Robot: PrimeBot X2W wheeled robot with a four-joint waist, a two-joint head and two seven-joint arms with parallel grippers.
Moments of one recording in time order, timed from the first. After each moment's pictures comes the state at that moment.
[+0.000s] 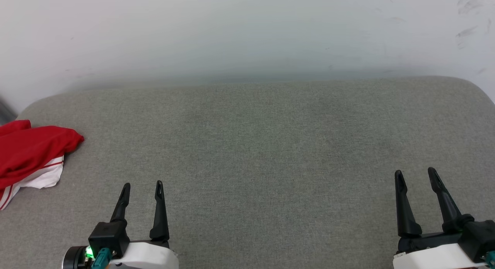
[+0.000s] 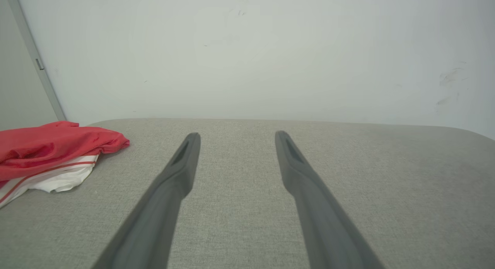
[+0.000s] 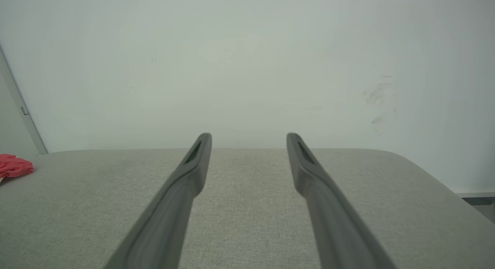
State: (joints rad) left arm 0.04 0.05 -0.03 0.06 -0.13 0.02 -0.26; right arm 0.08 -0.05 -0.03 -0.05 0.10 0.13 -0.26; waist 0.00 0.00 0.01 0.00
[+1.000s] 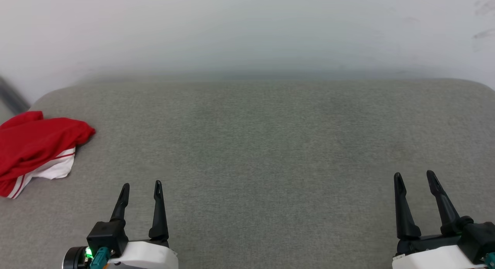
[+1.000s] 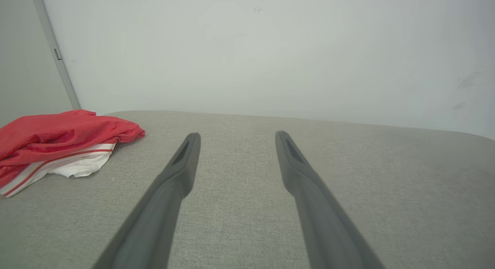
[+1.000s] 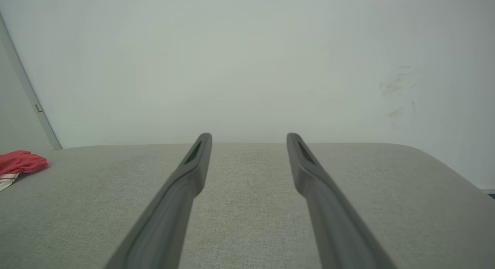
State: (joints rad) left arm 0.04 0.05 -0.03 0.07 -0.15 0.04 -0.26; right arm 0.09 -0.05 -0.03 -0.03 0.12 0.13 -0.26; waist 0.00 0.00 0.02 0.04
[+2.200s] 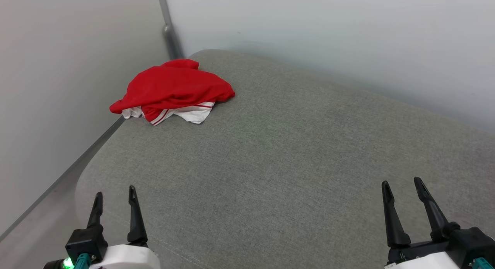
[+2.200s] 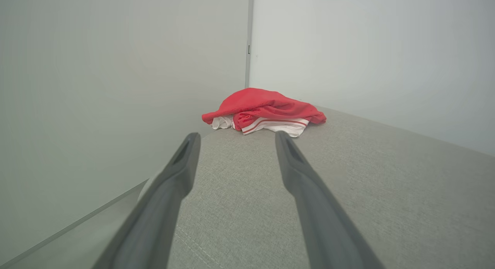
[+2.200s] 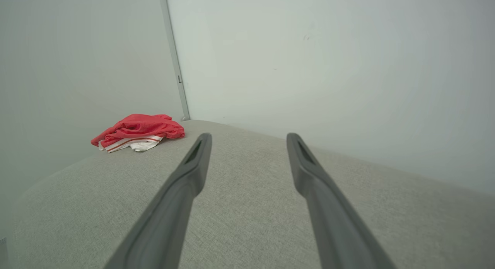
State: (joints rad) left arm 0.06 0.05 0.04 0.07 -0.14 0.08 -0.26; right arm 0.12 -0.05 0.00 -0.04 0.10 0.13 -0.26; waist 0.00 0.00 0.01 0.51
